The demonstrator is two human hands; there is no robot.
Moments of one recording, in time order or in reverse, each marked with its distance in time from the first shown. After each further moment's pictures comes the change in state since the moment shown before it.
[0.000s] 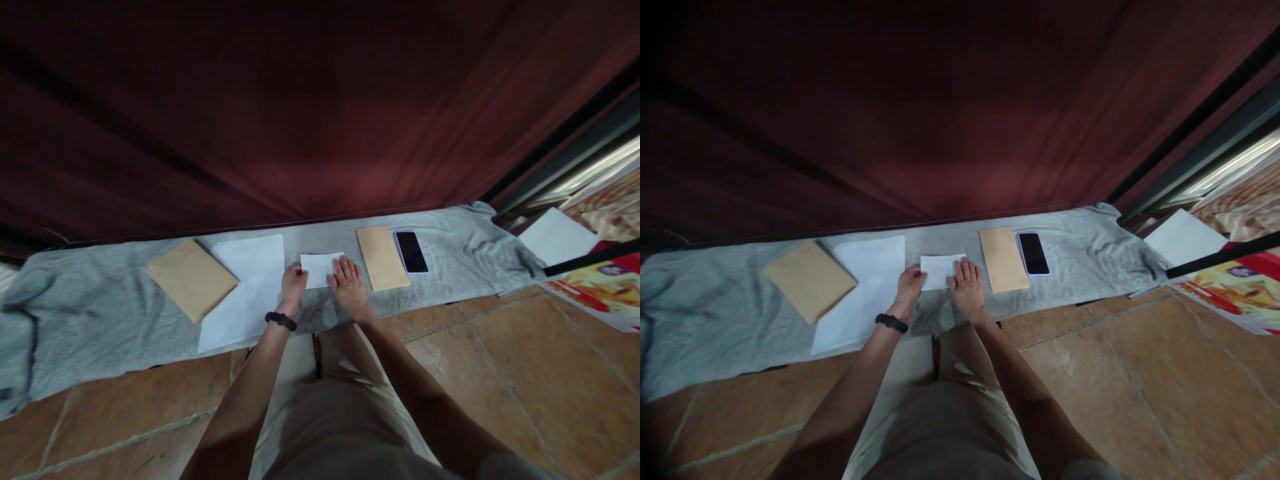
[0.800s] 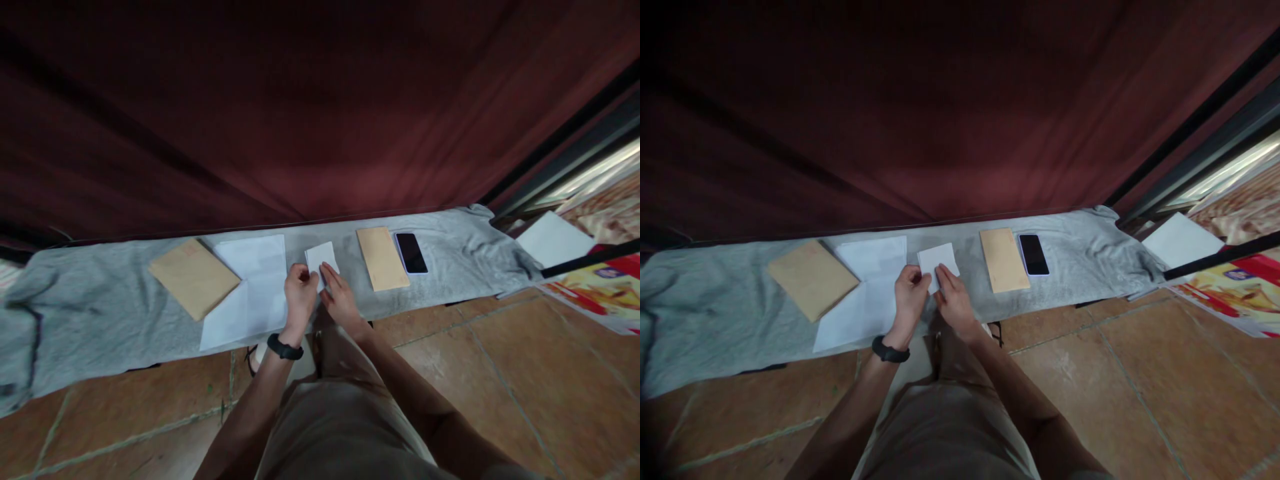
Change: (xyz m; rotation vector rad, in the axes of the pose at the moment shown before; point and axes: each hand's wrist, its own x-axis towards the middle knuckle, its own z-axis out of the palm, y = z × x) left_hand -0.075 0.052 -0.021 -0.288 0.118 0.245; right_hand -0.016 -0.049 -0.050 0.529 0.007 -0.145
